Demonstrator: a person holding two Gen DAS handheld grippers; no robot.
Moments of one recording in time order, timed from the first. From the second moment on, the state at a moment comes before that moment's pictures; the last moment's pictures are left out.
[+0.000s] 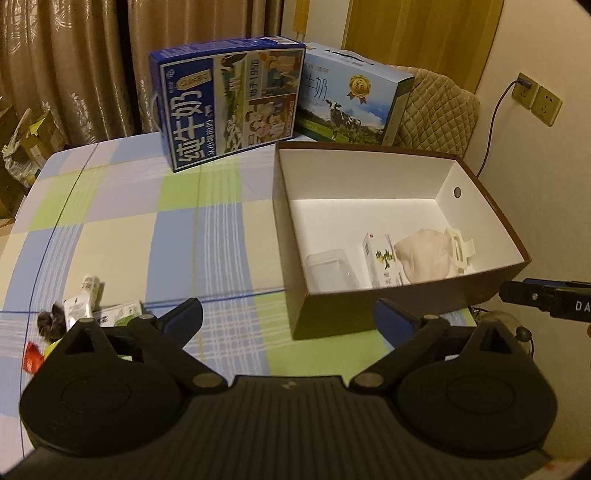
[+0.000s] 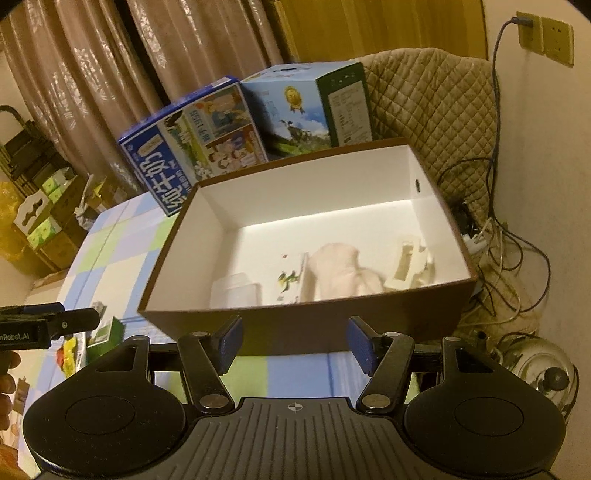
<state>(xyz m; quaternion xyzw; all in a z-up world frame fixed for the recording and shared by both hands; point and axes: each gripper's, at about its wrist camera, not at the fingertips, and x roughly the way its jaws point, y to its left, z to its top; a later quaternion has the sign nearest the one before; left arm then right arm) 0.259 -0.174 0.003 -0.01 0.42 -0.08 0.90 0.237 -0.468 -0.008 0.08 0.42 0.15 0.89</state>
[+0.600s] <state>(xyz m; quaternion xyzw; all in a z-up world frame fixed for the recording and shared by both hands) 0.207 -0.094 -0.001 -0.04 0.43 -0.06 0.90 0.196 -0.393 -0.012 0.07 0.44 0.17 0.88</state>
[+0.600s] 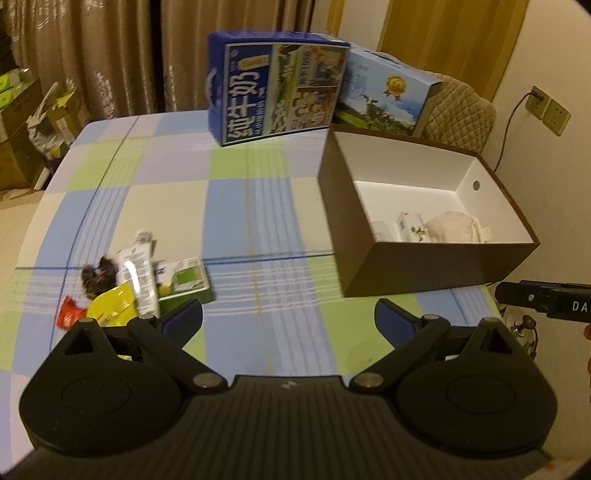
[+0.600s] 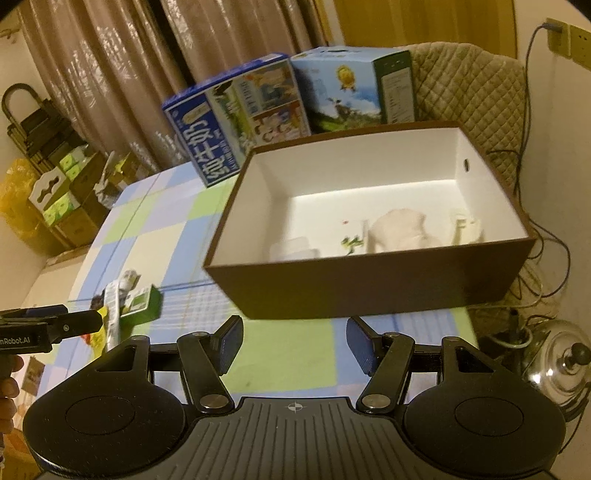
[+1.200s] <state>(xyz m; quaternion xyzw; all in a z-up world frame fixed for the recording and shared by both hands) 0.171 0.007 -0.021 -0.06 0.45 0.01 0.89 0.182 -0.301 -0.036 0.04 0.46 0.22 0.86</state>
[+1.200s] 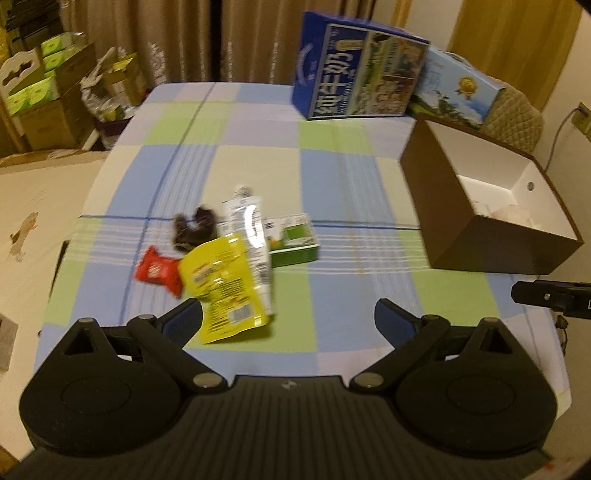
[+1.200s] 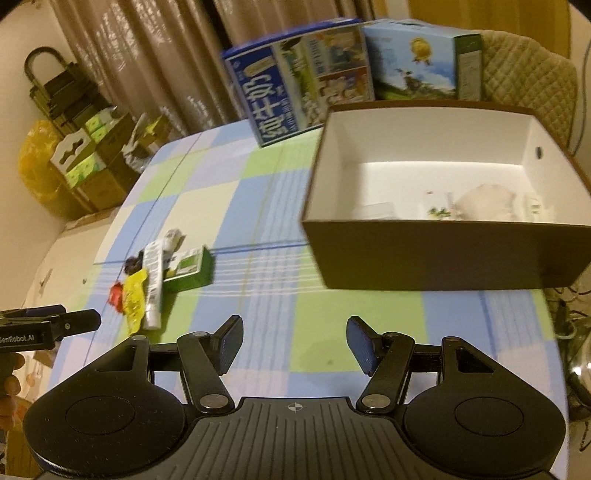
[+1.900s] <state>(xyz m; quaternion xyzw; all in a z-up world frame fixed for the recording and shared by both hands) 0.147 0.104 -0.051 -0.09 0.48 0.08 0.87 0.177 -0.205 -0.080 0.02 0.49 0.28 0.82</state>
